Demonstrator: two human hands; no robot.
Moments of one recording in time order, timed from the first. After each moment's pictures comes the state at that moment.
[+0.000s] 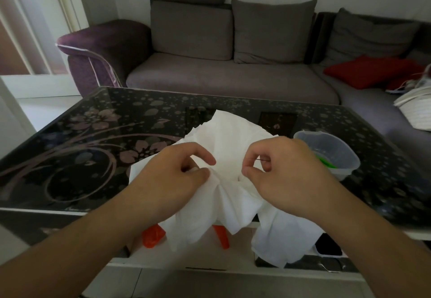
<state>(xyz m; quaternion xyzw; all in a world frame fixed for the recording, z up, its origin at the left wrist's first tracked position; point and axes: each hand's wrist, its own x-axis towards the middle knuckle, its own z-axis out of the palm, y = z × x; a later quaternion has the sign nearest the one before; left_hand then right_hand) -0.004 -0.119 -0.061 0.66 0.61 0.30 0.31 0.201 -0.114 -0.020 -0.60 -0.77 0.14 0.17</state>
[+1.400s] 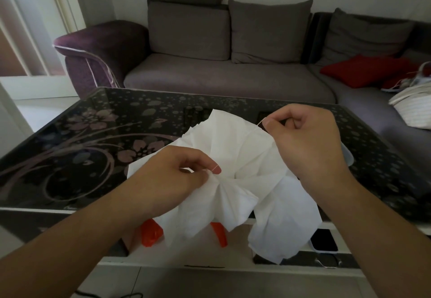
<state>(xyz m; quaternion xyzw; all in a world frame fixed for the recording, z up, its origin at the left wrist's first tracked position) -0.005 -0.120 -0.057 0.69 0.56 0.30 0.35 0.222 -0.086 -0.021 -0.61 -0.61 0.16 0.48</state>
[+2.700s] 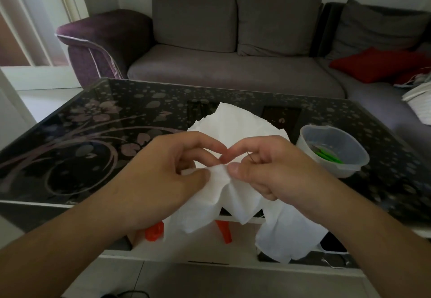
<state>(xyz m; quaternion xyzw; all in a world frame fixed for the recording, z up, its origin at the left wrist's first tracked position) -0.016 -0.139 -0.044 0.70 0.51 0.35 0.36 0.194 -0.107 -0.031 -0.47 -0.71 0.46 0.25</state>
